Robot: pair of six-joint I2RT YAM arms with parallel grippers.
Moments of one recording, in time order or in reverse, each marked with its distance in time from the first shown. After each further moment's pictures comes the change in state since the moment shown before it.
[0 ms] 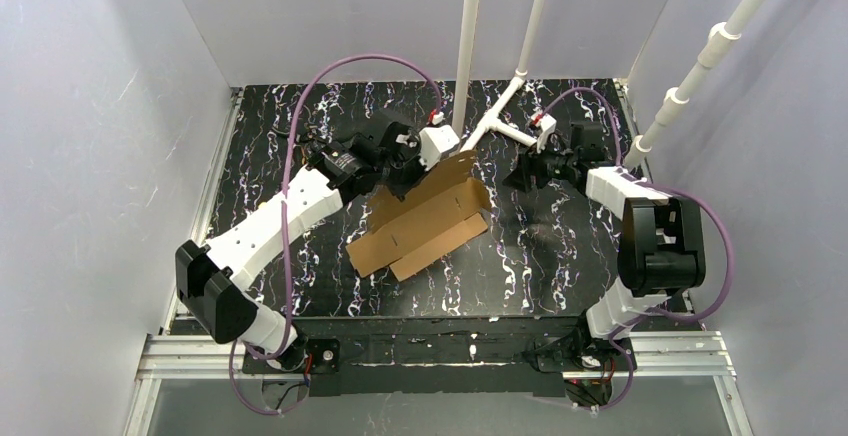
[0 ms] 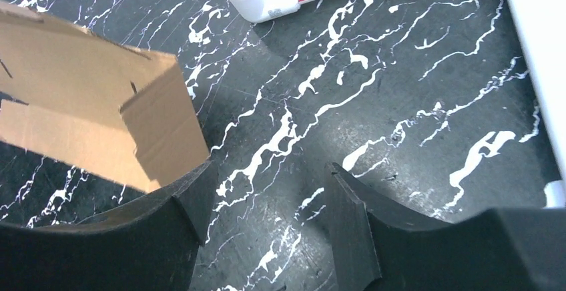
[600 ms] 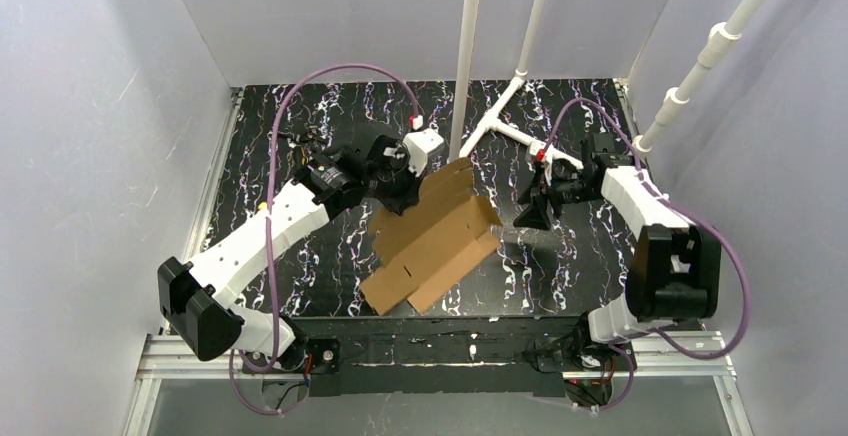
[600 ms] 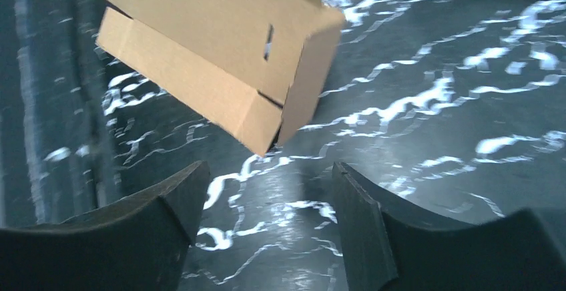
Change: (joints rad) left arm -0.006 -0.098 -0.147 0.011 0.105 -0.301; right arm -0.036 -0.090 0.083 -0.922 -0.282 -0.869
